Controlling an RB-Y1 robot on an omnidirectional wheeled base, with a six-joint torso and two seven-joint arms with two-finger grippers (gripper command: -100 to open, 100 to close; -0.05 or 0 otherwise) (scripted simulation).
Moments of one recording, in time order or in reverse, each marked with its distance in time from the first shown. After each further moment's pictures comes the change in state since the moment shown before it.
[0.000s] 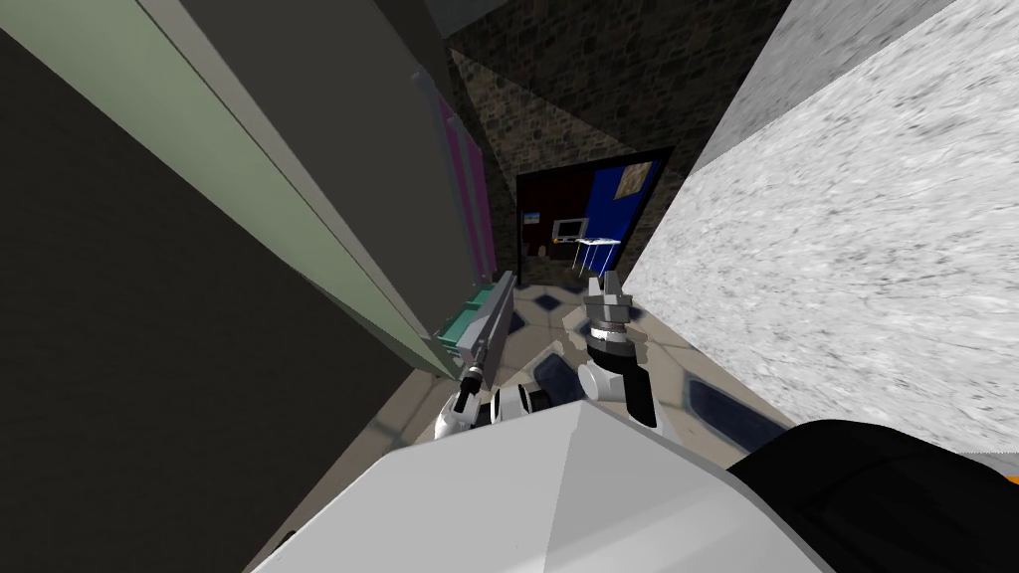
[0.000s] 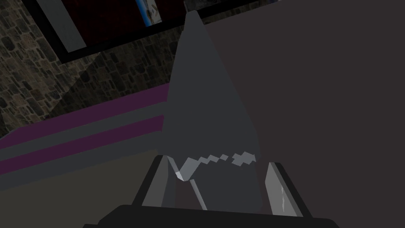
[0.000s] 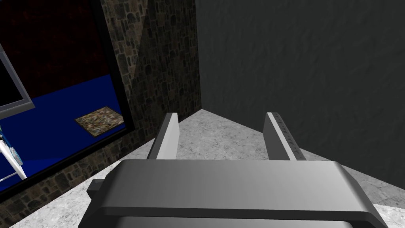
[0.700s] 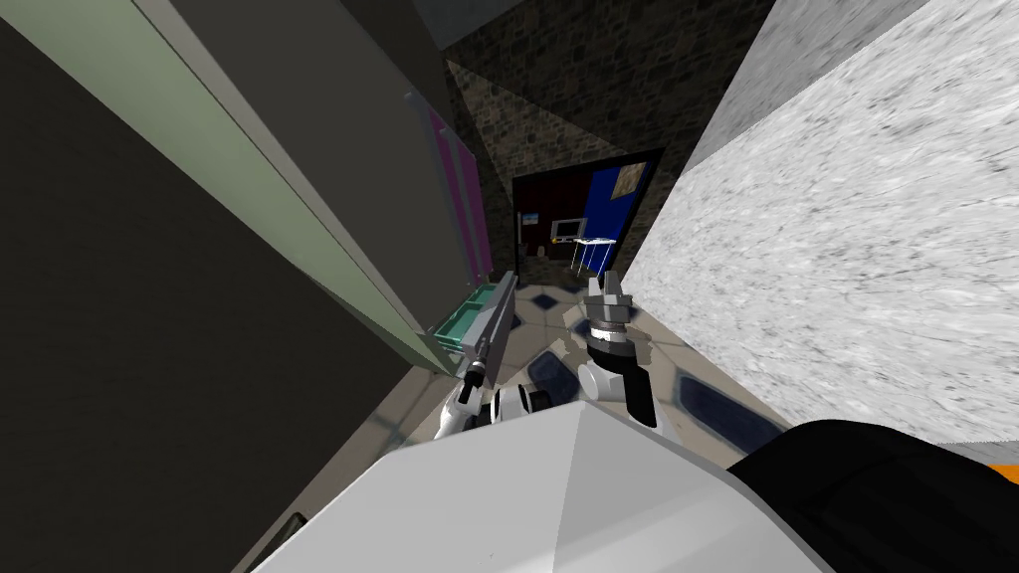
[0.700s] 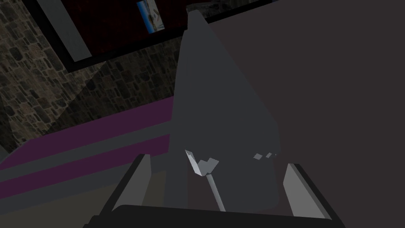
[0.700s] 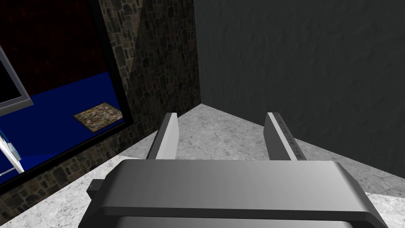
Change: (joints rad) left arm -0.043 -0.023 0.003 0.002 0.001 0.049 -0.009; right arm 0.000 0.000 0.000 0.000 0.000 0.000 0.000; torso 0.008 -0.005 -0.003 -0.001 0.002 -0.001
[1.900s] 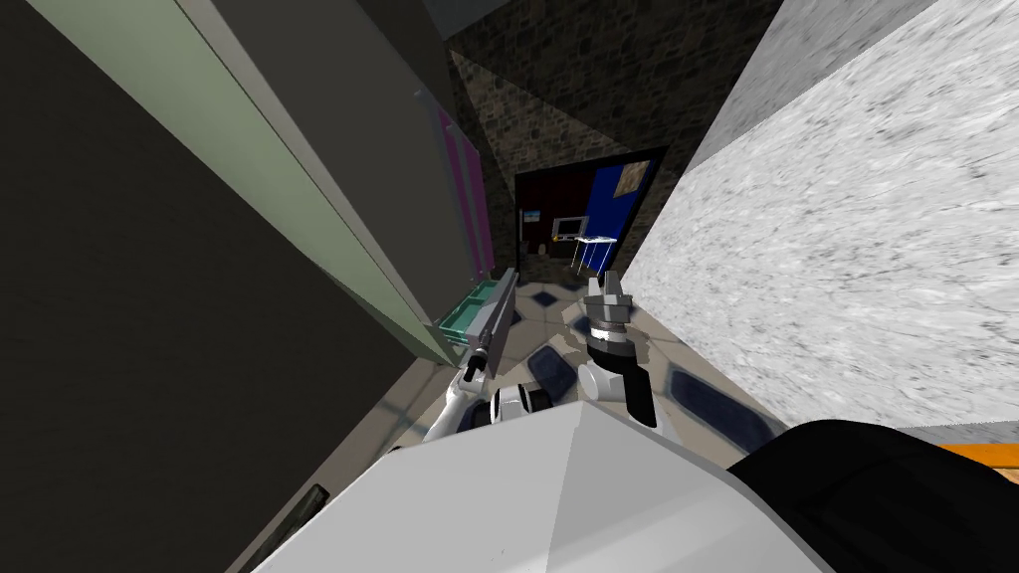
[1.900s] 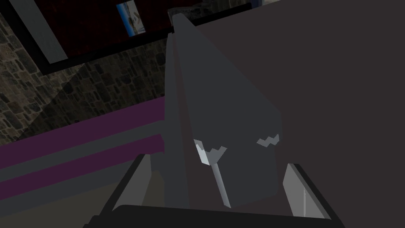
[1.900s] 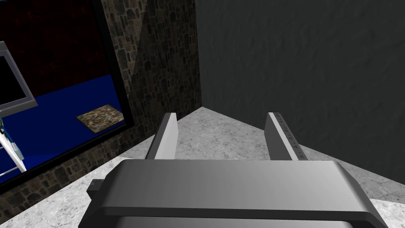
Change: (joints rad) left arm -0.105 -0.006 -0.002 -0.037 0.008 0.203 0.031; right arm 0.000 0.000 0.000 0.000 0.000 0.000 0.000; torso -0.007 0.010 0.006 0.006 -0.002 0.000
